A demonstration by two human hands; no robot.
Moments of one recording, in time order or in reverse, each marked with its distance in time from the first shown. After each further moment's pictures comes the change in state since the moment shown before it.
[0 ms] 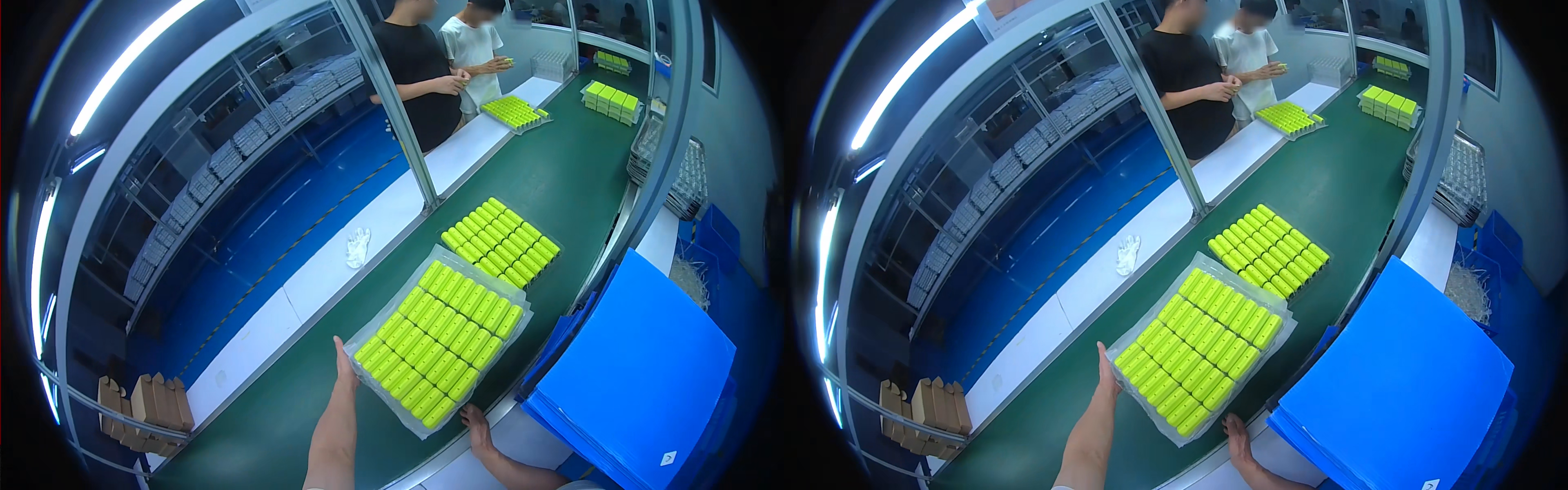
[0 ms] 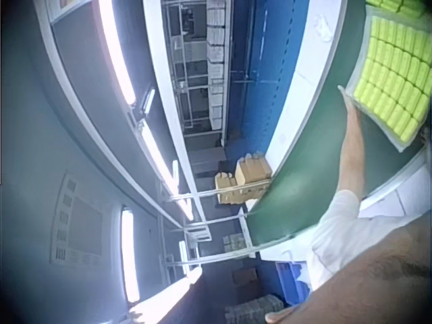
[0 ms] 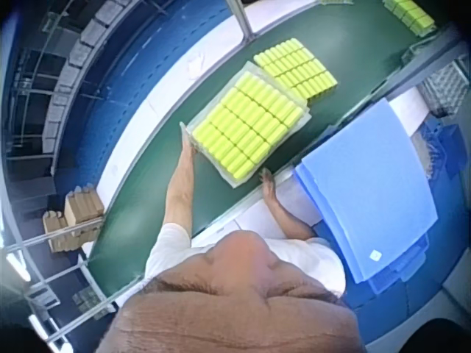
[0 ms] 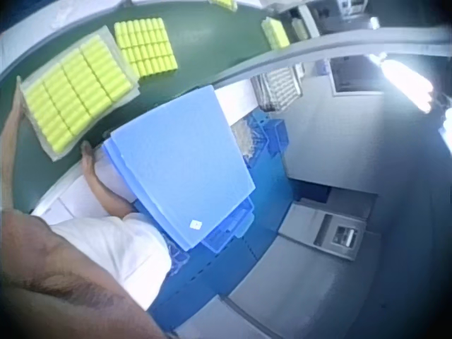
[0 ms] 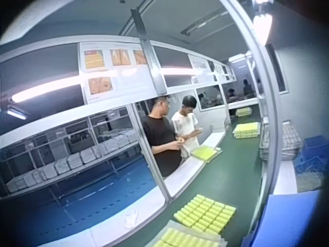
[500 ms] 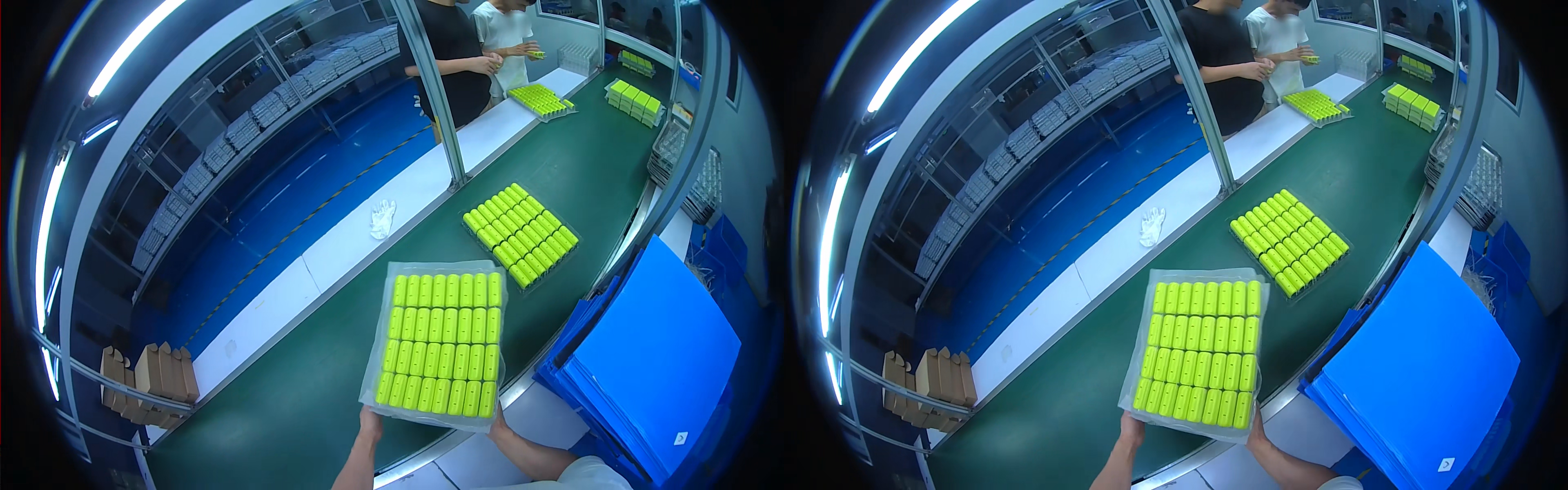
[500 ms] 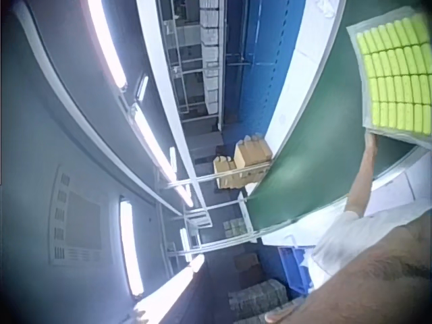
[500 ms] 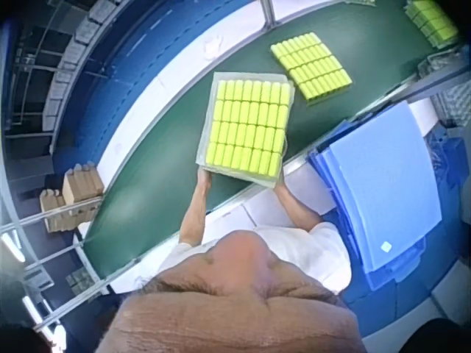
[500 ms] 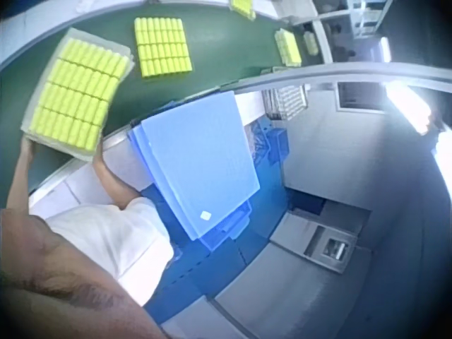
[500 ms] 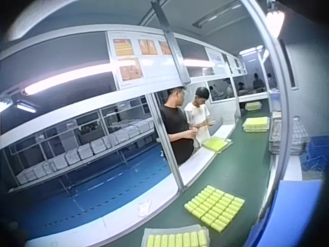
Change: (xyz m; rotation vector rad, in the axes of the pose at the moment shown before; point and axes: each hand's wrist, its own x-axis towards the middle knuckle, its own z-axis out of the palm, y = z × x) left_hand -0.187 -0.104 -0.056 0.059 0.208 -0.038; right_hand -0.015 -0.061 0.014 0.557 -0.232 0.220
